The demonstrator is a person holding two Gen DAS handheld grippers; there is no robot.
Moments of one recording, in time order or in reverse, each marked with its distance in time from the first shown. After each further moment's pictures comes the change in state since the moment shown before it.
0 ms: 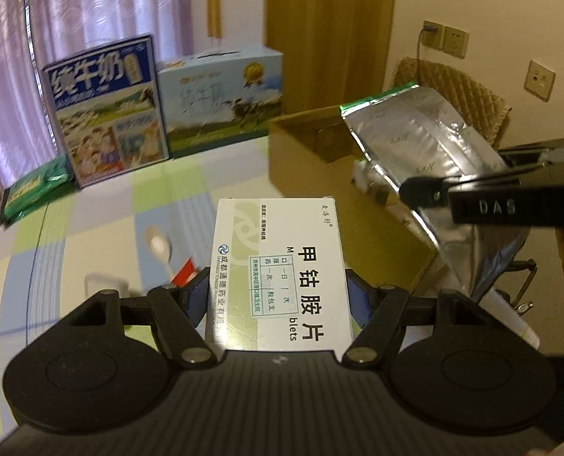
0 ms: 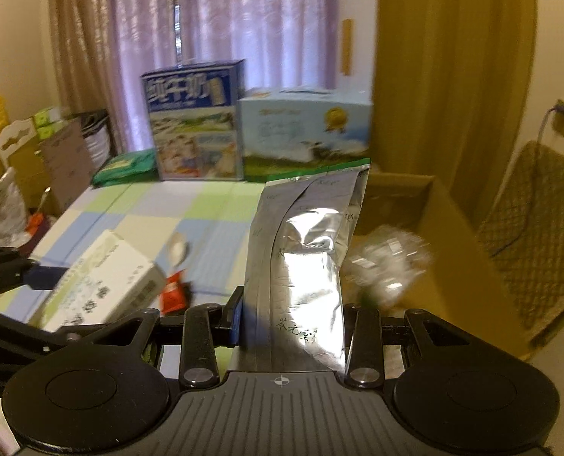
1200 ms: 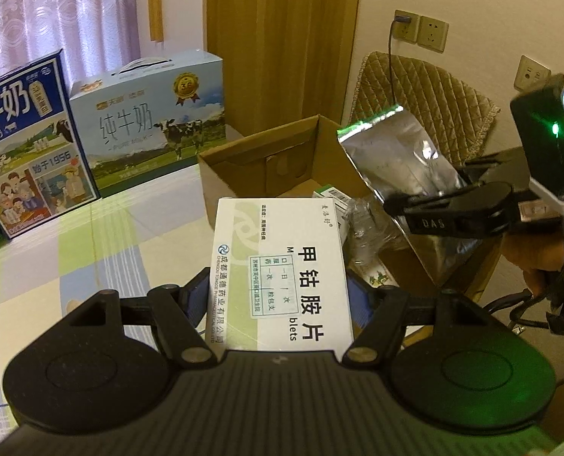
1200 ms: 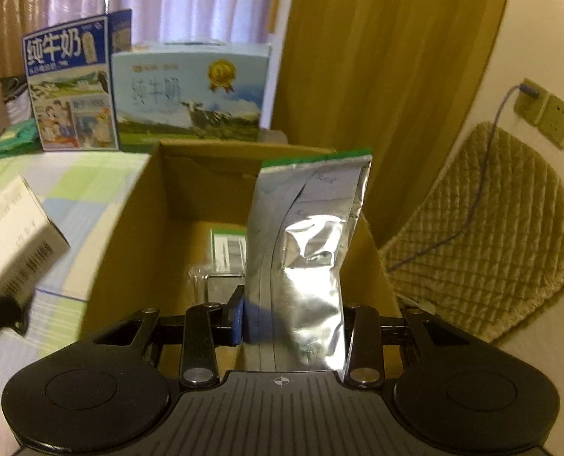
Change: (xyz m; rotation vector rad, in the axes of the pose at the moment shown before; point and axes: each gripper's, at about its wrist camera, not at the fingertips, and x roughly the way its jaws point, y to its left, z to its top) left arm 0.105 -0.038 0.074 0.054 0.019 -0.106; right arm 0.098 -0.131 0.017 -0.033 0.122 -0.199
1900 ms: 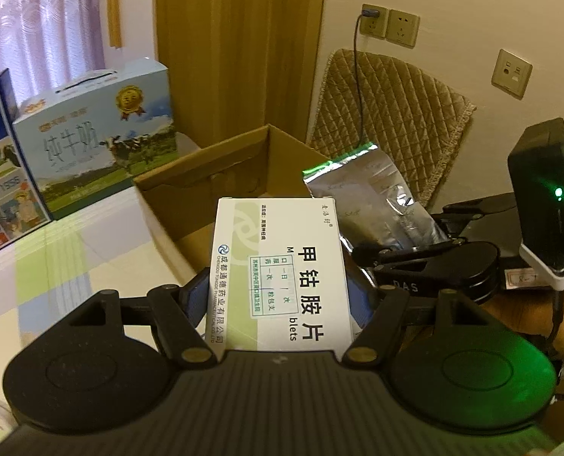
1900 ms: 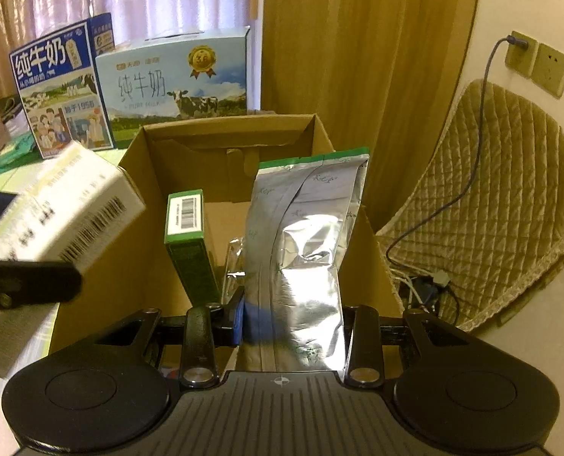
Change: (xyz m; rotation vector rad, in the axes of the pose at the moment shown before) left arm 0.038 -0.036 0.035 0.034 0.016 -0.077; right arm 0.001 -0.028 -0.019 0.106 0.022 0.061
